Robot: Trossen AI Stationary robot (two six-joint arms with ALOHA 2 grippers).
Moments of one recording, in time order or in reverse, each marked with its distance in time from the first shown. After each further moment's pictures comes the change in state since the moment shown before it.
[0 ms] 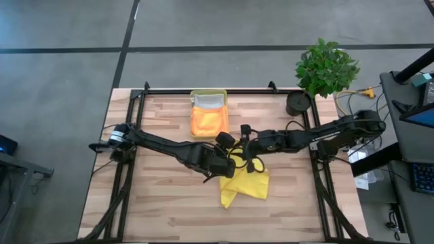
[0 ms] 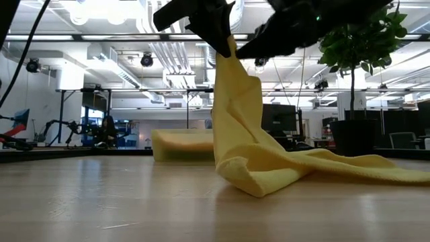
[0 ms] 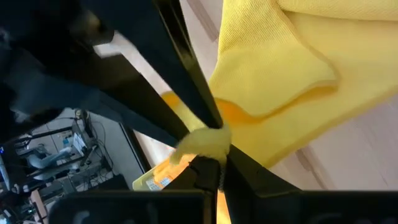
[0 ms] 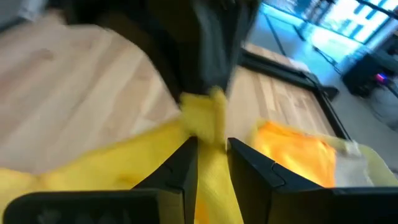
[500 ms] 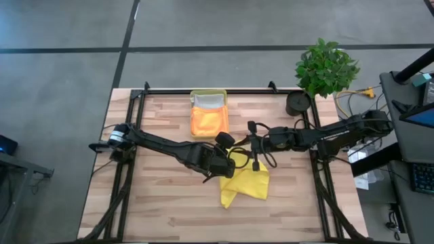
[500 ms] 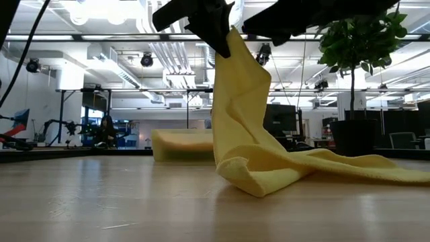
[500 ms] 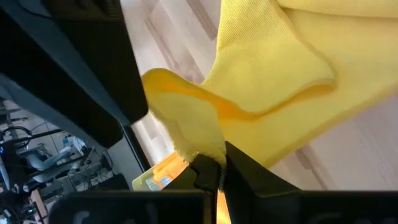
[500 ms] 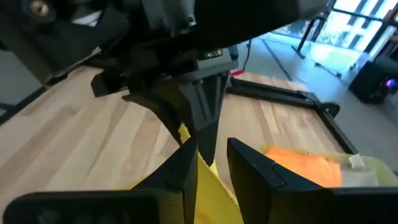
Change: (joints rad) left arm 0.000 0.000 0.000 -0.007 0.000 -0.001; right arm 0.012 -0.120 -0.054 0.062 -0.019 0.133
